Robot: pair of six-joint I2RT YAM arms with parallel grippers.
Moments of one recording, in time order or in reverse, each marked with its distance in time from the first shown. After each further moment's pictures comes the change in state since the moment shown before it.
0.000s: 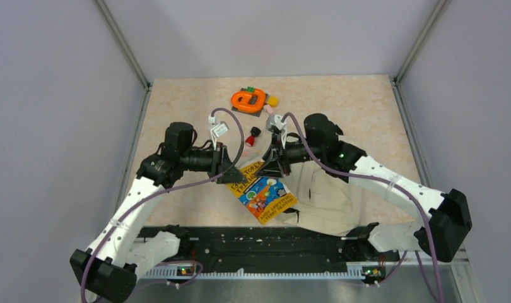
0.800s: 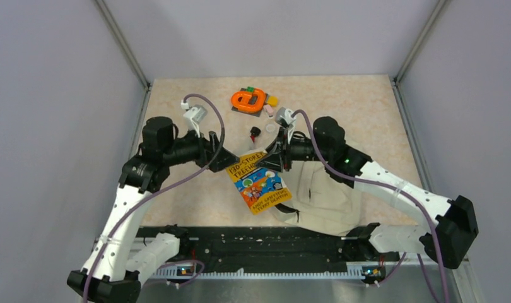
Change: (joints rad) left arm 0.098 -0.091 0.117 0.023 -0.282 -0.011; right arm 0.000 -0.058 -0.066 0.149 0.216 0.122
